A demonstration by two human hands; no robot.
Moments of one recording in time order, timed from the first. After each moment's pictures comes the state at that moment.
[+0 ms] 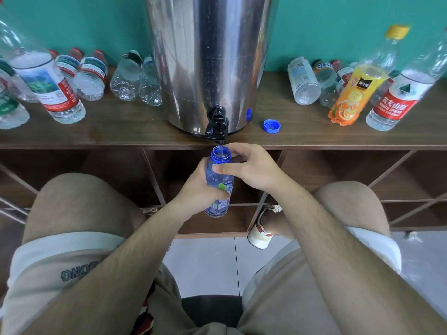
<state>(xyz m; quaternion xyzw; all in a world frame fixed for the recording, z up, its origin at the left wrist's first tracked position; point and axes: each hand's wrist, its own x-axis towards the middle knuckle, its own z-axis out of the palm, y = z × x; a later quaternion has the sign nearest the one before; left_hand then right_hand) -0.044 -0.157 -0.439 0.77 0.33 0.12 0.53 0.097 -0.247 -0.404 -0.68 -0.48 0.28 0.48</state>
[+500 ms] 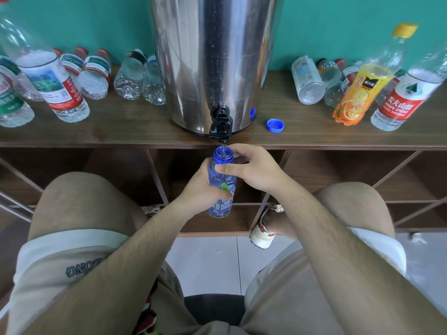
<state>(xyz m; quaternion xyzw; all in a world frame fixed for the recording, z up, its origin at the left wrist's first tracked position) -0.044 -0.158 -0.439 0.77 0.34 0.11 0.53 0.098 -0.244 -0.412 -0.67 -0.49 0.28 0.48</state>
